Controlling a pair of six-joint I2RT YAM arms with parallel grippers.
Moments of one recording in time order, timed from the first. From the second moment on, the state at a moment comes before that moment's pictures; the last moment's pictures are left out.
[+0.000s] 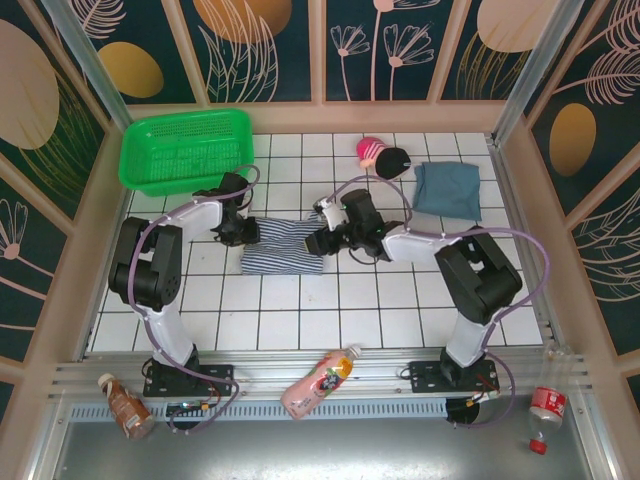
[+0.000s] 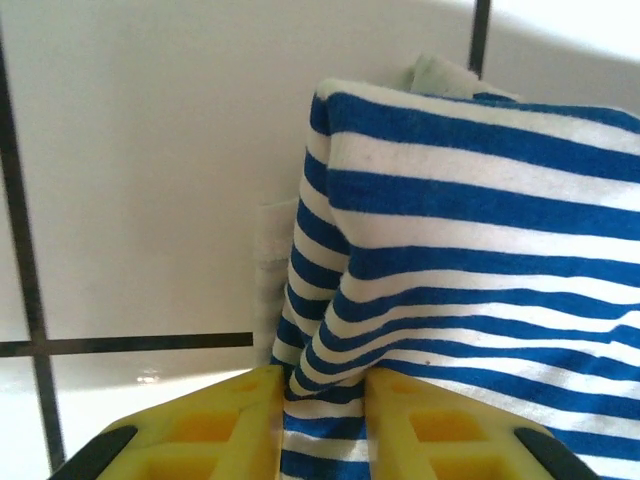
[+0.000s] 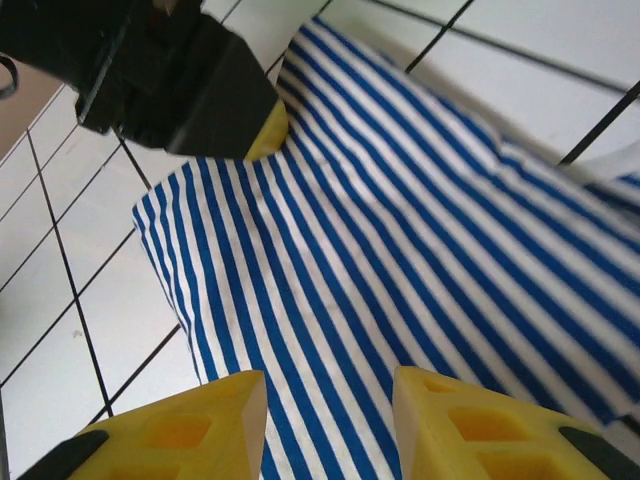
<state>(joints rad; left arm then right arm) -0.25 1.86 1.18 -0.64 0.11 -0.36 0.66 1.79 0.97 0.12 -0.53 0.20</state>
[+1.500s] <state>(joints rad) -0.25 1.81 1.05 -0.44 0.12 -0.33 0.80 2.13 1.48 -0.39 -0.06 0.57</state>
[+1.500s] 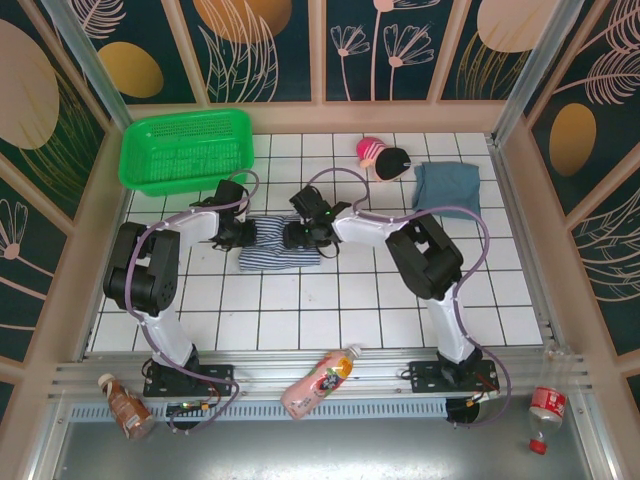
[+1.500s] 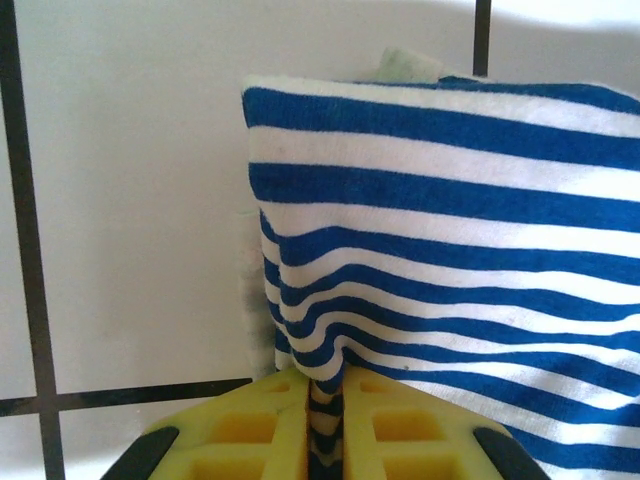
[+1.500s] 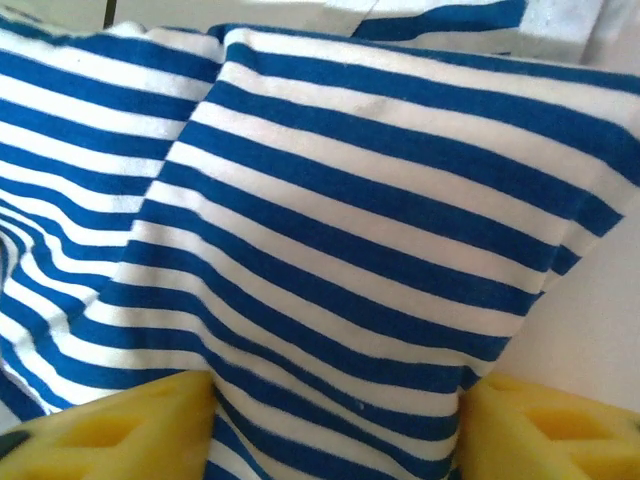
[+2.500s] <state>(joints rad) -0.25 1.68 1.20 -0.56 0.40 -0.40 0.59 1.78 1.13 -0.48 0.28 0.14</state>
